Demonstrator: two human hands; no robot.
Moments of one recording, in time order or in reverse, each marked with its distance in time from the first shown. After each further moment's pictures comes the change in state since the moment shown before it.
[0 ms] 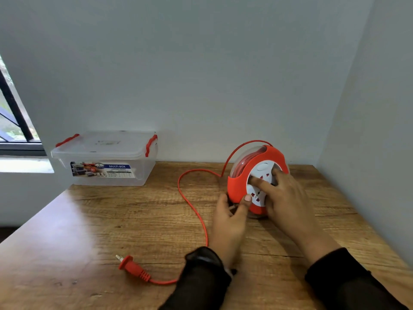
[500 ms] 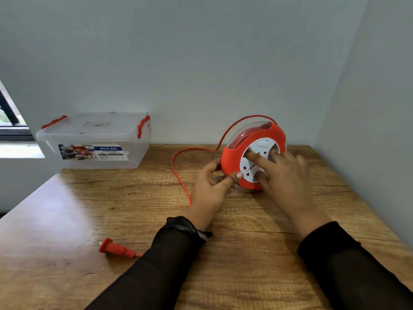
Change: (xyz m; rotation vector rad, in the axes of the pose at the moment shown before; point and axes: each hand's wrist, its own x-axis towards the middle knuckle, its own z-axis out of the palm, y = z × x) left_hand 0.018 0.023 -0.022 -0.003 -0.158 0.060; right_hand 0.001 0.003 0.003 -0.186 0.071 -0.015
